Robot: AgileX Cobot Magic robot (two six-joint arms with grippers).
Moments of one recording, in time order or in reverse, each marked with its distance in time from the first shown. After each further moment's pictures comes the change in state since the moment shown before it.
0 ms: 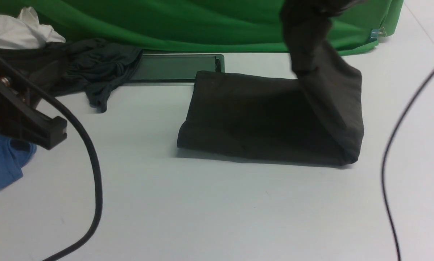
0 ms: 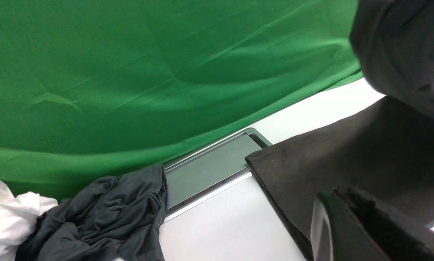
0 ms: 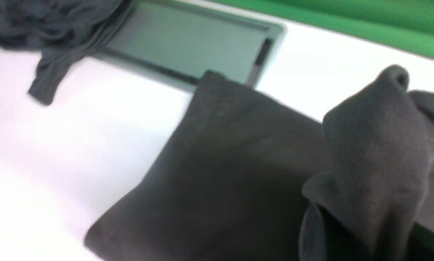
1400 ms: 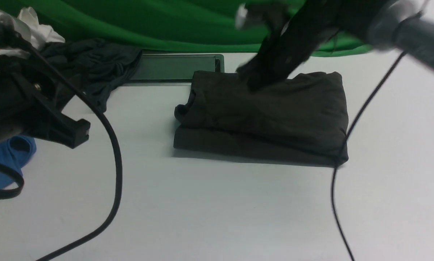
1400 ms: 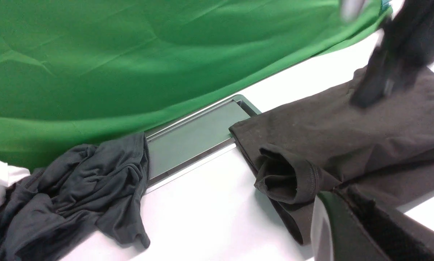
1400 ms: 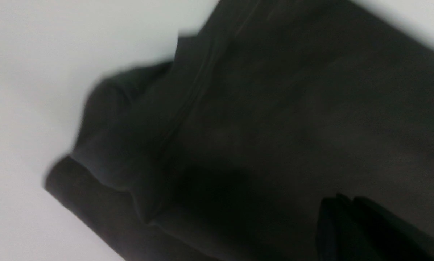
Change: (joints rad) right arm 0.156 0.152 0.149 -0.085 -0.104 -0.030; left arm 0.000 0.100 0.000 -0.018 0.004 0.001
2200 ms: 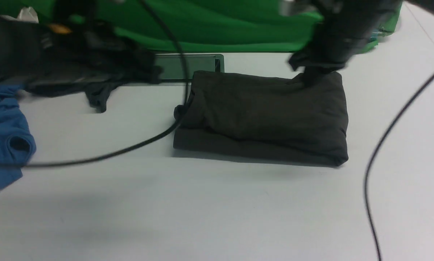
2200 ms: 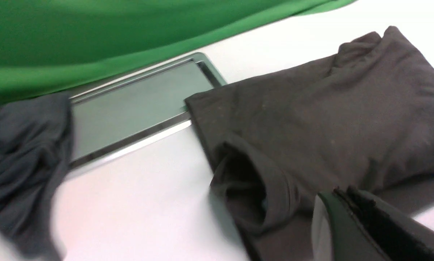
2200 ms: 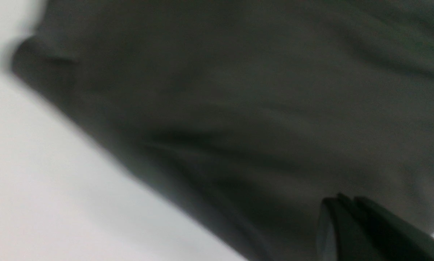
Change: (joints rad) right arm -0.154 -0.242 0.147 -0.130 0.190 0.026; left arm -0.023 0.594 -0.375 -0.247 0.082 0.130
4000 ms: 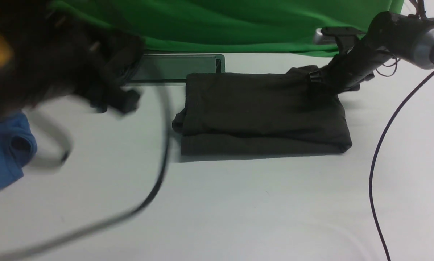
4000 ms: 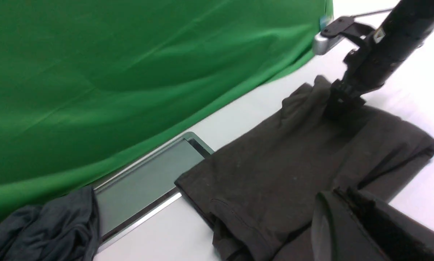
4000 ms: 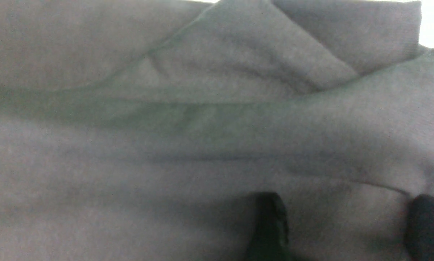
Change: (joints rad) right arm -0.157 0.379 -0.139 0.119 -0.353 -0.052; left arm -0.153 -0.526 0.284 0.366 -0.103 -0.260
